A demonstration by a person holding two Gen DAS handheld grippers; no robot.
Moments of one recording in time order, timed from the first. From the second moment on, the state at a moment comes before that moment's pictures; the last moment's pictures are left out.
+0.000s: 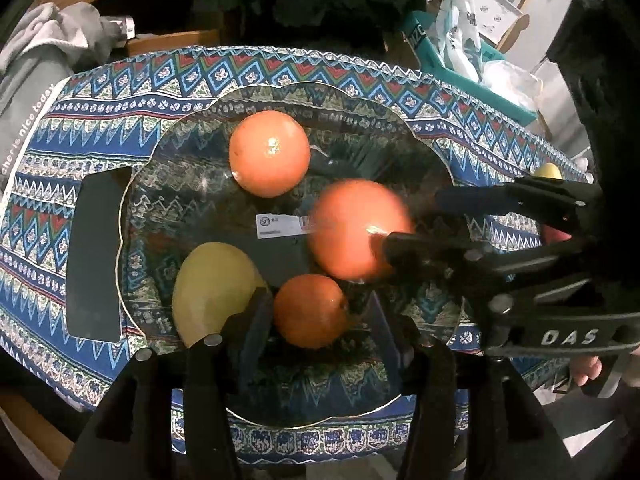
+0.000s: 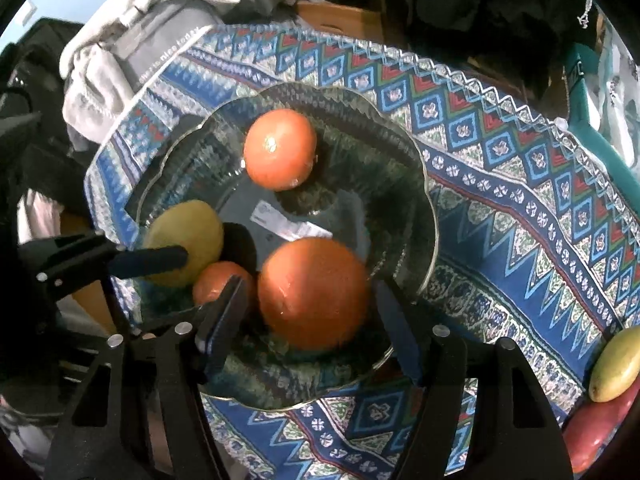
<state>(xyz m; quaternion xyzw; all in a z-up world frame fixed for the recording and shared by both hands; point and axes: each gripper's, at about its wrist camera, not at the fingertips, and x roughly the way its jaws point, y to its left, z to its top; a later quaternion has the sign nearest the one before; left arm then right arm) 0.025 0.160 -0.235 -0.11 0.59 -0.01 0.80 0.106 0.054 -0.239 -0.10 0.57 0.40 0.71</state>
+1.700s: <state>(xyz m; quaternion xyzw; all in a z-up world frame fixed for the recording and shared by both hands) 0.044 0.059 -0.080 -0.08 0.47 -0.10 0.87 0.101 -0.155 -0.049 -0.05 0.42 0.29 0.86</state>
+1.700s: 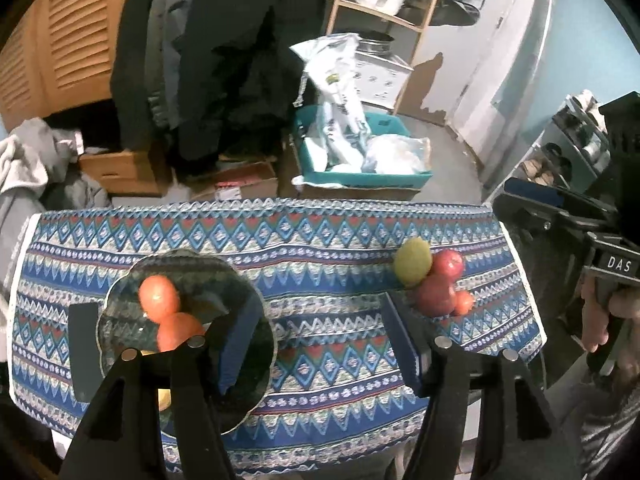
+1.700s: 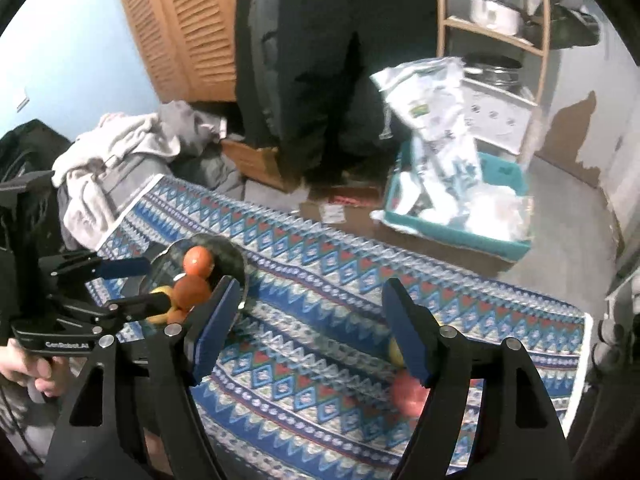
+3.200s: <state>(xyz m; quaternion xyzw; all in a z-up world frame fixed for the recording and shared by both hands) 0.138 -0.087 -0.160 -0.01 0.55 -0.18 0.81 0.142 -0.309 -0.189 0.03 0.55 0.14 0.82</state>
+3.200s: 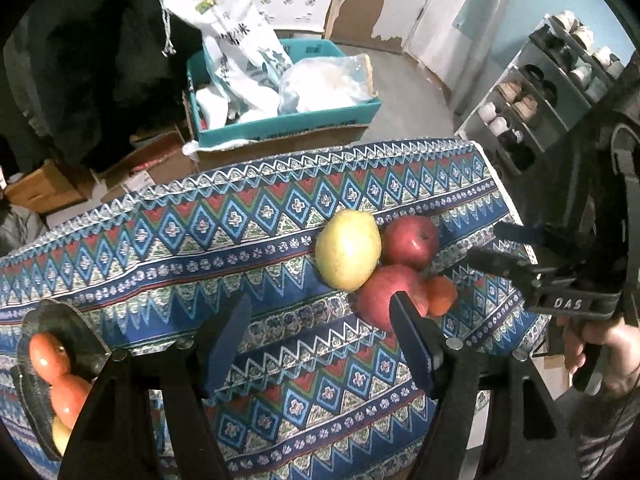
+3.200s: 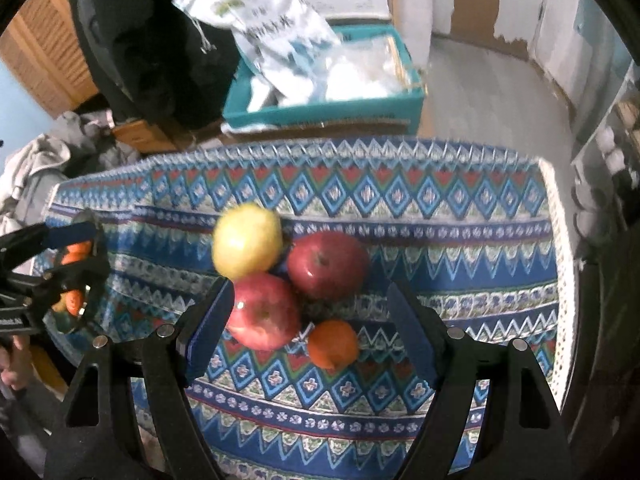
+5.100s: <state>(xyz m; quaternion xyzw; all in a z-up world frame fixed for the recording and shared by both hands) 0.208 -0.166 -0.274 0.00 0.63 -0.20 0.75 0.172 -0.359 -0.247 0.10 0.57 0.11 0.81</state>
